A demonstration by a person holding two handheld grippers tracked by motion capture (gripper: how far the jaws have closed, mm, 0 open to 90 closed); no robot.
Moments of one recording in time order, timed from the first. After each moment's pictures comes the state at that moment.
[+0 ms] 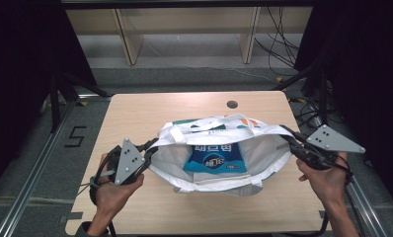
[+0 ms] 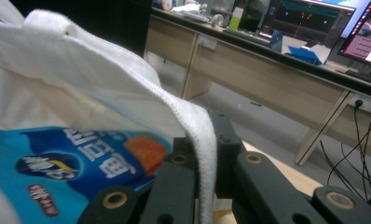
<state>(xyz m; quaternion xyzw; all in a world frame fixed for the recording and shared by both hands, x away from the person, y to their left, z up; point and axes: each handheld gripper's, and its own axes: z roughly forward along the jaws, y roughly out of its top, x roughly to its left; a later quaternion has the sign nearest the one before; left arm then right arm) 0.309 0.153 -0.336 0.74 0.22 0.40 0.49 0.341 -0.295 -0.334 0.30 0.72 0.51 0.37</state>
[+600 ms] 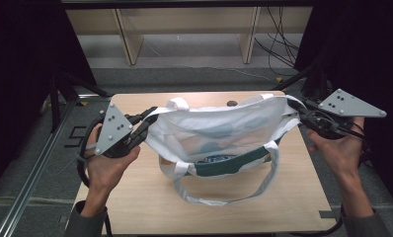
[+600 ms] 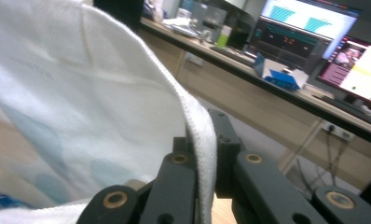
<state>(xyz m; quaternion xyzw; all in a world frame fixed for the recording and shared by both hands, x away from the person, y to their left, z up) 0.339 0.153 -0.278 0.71 0.24 0.38 0.55 0.369 -0.296 -0.268 0.28 0.72 0.49 0.40</state>
